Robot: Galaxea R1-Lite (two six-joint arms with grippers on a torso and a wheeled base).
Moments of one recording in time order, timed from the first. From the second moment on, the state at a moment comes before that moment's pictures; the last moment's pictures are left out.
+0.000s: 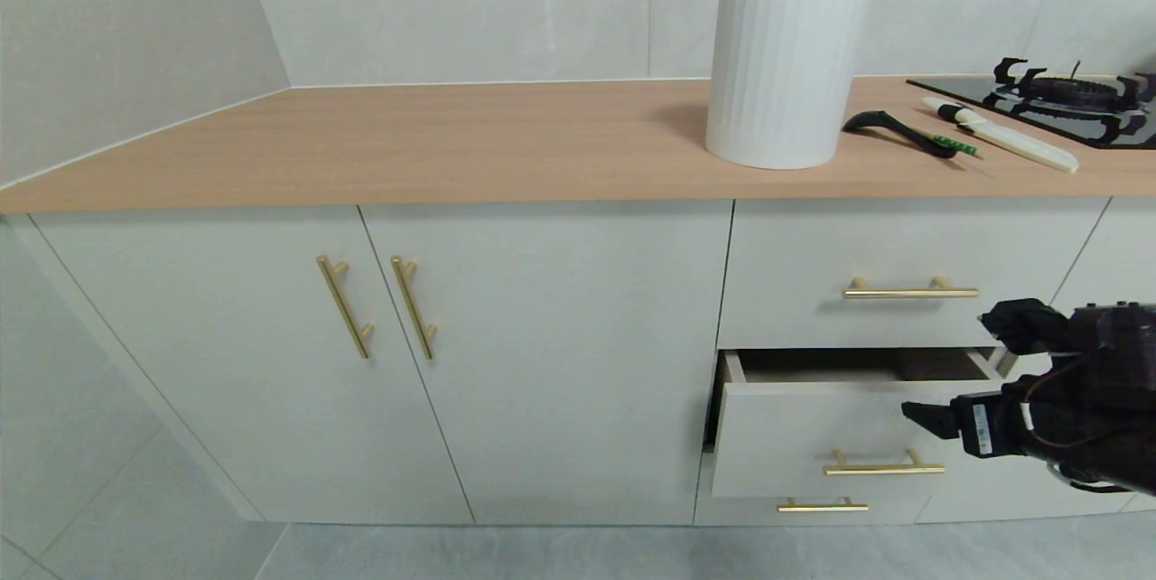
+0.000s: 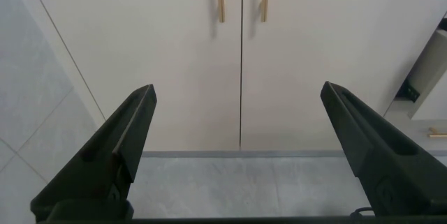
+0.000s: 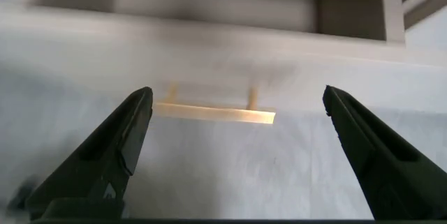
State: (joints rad) left arm 0.00 0.00 0.00 -0.01 0.00 0.02; right arm 0.09 1.61 -0.48 -0.56 -0.04 -0.05
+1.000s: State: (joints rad) left arm 0.00 0.00 0.00 -0.01 0.00 0.02; right arm 0.17 1.94 -0.73 -0.58 -0.09 0.06
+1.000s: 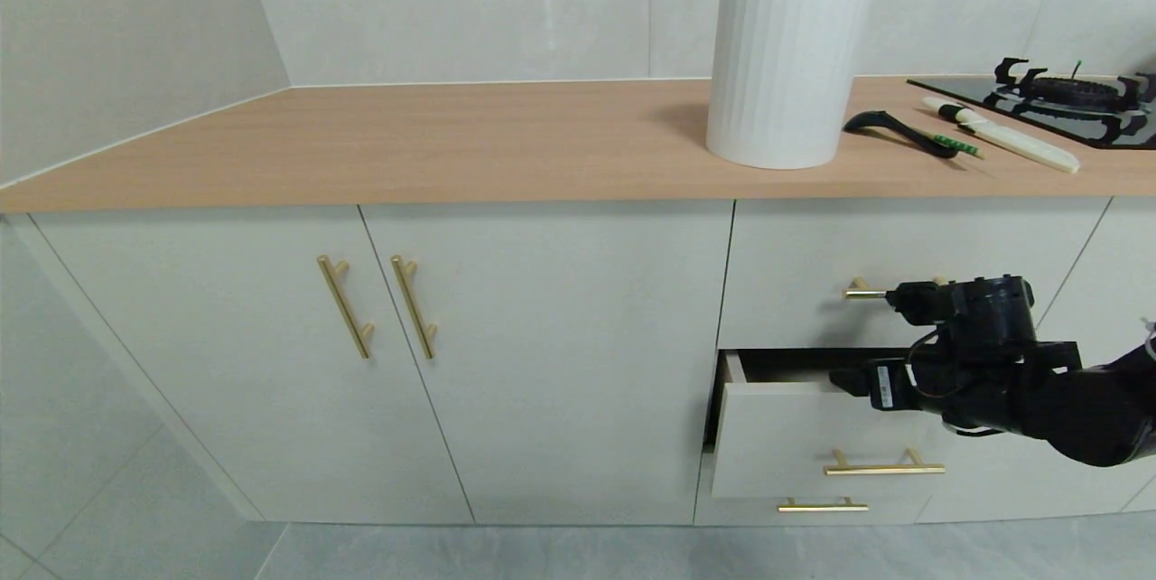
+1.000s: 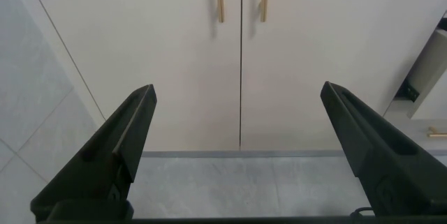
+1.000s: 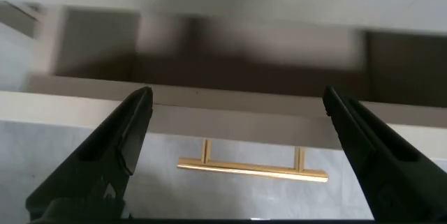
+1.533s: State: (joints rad) left arm 0.00 0.00 0.00 -0.01 0.00 0.02; right arm 0.18 1.92 -0.69 -0.54 -0.09 0.05
